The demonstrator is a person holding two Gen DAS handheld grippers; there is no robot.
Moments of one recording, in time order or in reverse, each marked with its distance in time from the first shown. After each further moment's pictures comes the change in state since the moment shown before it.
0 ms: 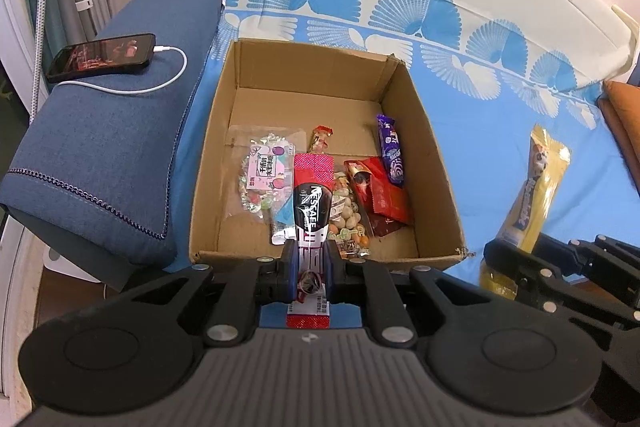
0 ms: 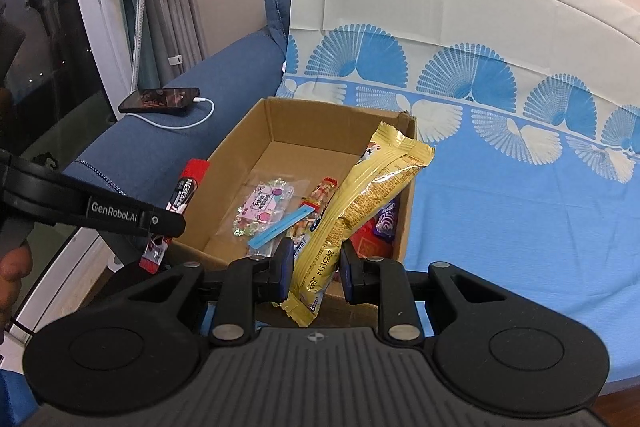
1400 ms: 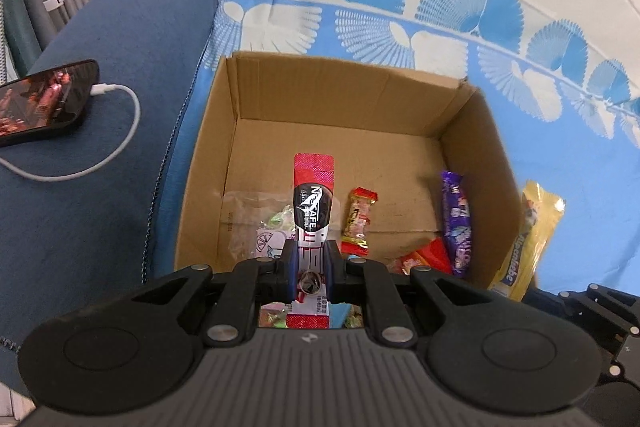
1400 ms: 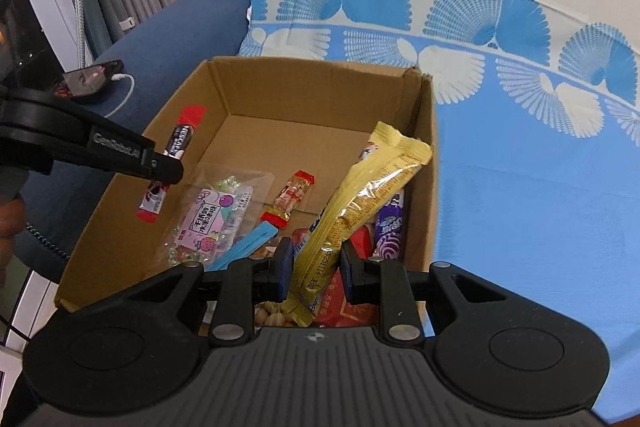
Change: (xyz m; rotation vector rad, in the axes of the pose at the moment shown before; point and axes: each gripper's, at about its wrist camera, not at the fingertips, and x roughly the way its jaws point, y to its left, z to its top) left arm 0.160 0.020 0.117 -0.006 0.089 0.062; right arm 0.175 -0.038 0.053 0.057 0.181 0.006
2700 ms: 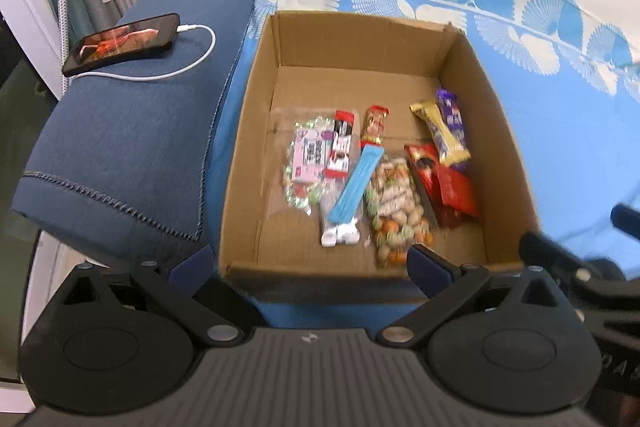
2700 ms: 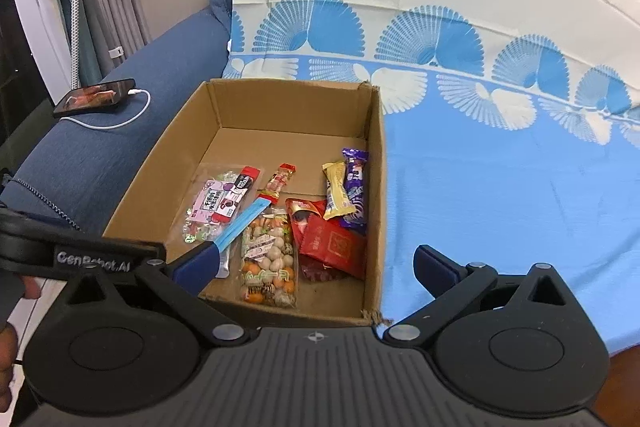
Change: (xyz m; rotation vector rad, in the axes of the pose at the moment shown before) left arm -0.098 -0.003 -0.123 0.037 -0.022 0.118; right arm -0.107 0.031 -0.068 0.053 -0.124 -0.133
